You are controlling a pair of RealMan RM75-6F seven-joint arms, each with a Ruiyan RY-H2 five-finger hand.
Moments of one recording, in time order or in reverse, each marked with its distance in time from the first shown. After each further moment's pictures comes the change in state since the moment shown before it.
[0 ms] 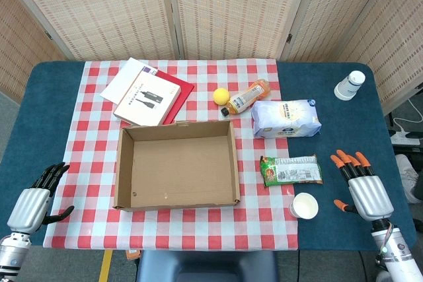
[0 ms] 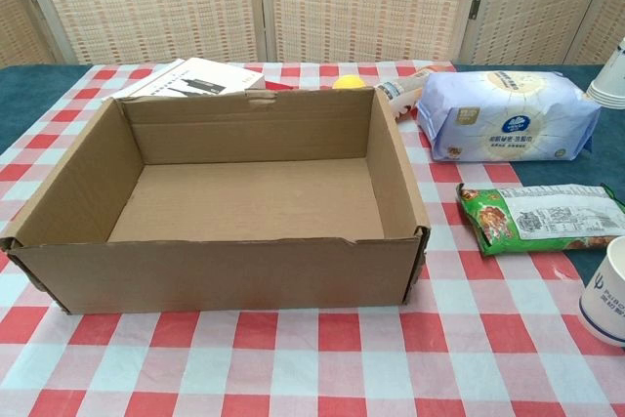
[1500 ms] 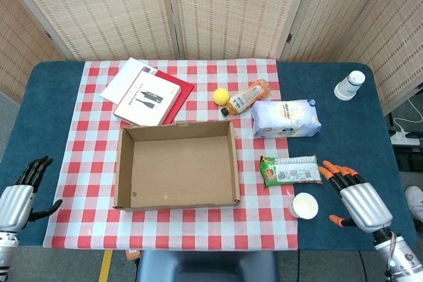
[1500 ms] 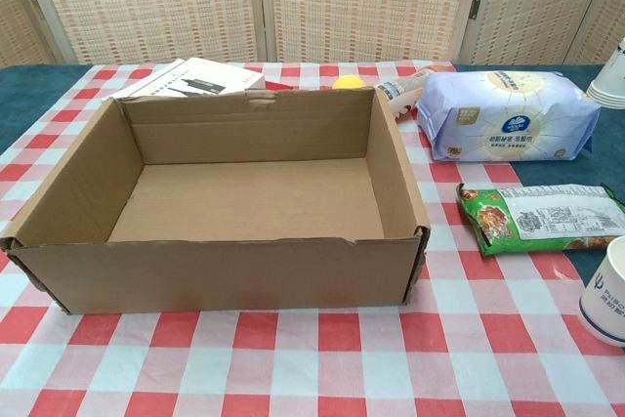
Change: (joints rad) left arm 0.023 0.034 -0.034 -0.009 -0.026 0.055 -0.048; right arm 0.031 0.274 -0.085 -0.343 -0.088 -0.116 -0.034
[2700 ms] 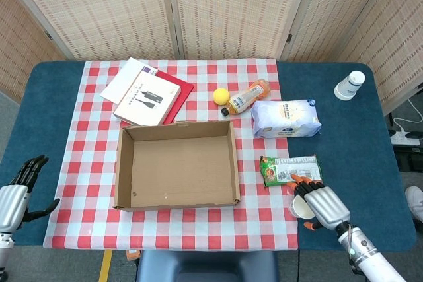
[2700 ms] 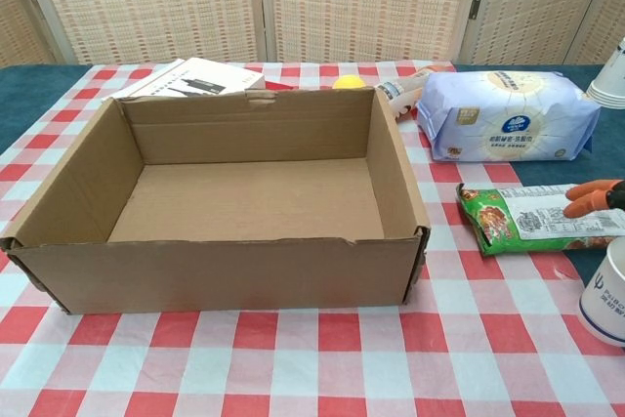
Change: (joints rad) left arm 0.007 0.023 -0.004 -0.004 0.013 0.017 -0.077; right arm 0.110 -0.216 0.010 0.093 0.108 -0.217 -0.127
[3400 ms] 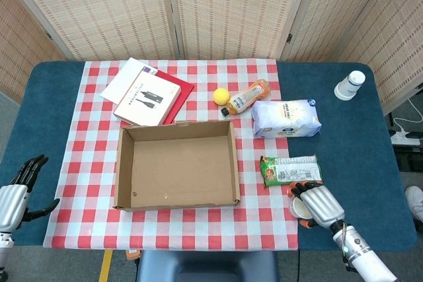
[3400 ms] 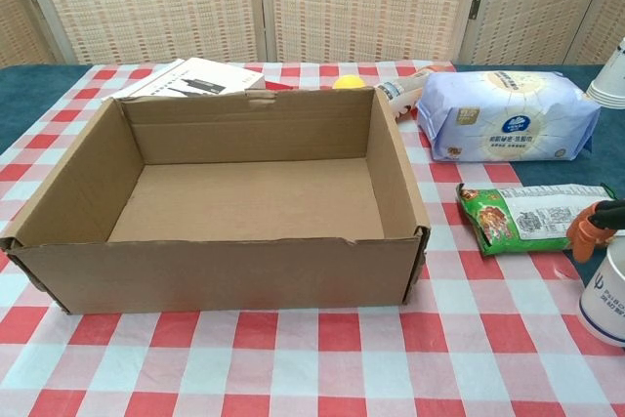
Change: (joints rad) left arm -0.001 0.000 -0.001 0.004 0.000 -0.004 -0.010; right arm 0.007 -0.067 -0.001 0.059 0.013 0.022 -0.004
